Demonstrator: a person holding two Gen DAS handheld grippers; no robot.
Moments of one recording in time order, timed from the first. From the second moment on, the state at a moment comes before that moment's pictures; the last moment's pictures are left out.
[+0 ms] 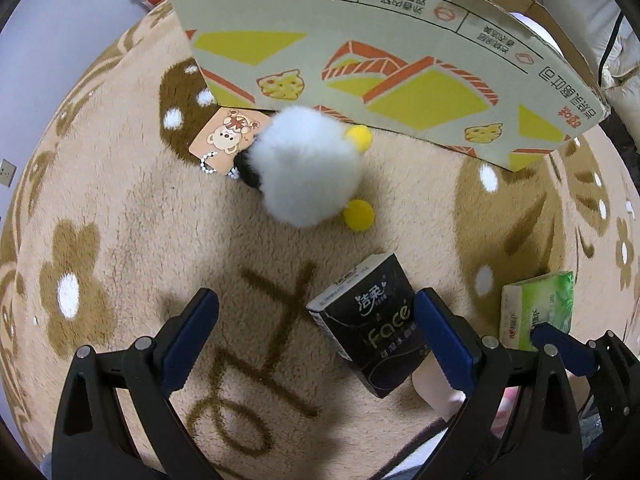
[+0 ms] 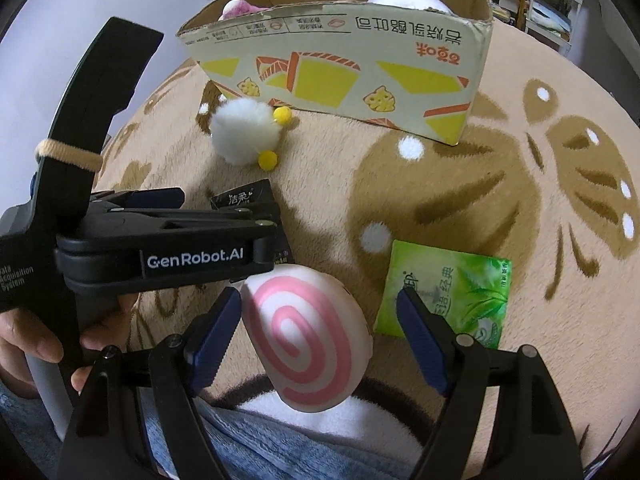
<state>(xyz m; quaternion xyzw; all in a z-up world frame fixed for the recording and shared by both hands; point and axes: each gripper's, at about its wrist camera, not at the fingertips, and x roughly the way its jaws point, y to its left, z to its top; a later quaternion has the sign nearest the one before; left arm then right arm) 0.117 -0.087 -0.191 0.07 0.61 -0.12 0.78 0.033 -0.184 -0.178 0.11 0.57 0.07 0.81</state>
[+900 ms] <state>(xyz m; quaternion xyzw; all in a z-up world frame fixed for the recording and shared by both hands) 0.082 -0.088 -0.163 0.08 0.59 -0.13 0.79 0.027 -0.193 -0.171 0.13 0.54 0.08 0.83</state>
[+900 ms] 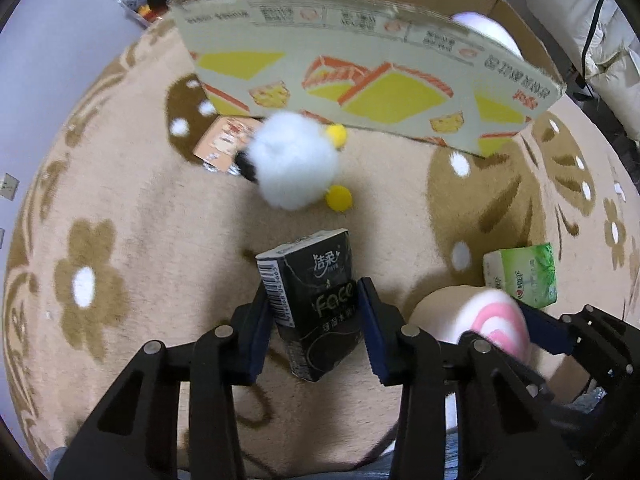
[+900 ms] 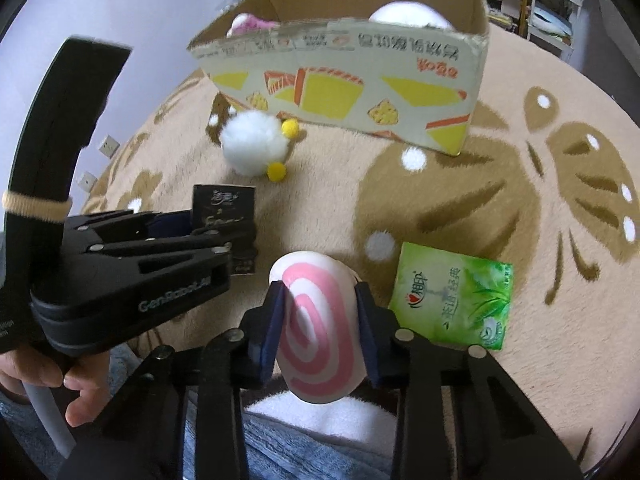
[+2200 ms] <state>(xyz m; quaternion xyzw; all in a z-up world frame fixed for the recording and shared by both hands) 0.062 -0.069 -0.018 0.08 0.28 -0.09 0.95 0.022 -0.224 -0.050 0.05 0.23 -0.02 0.97</state>
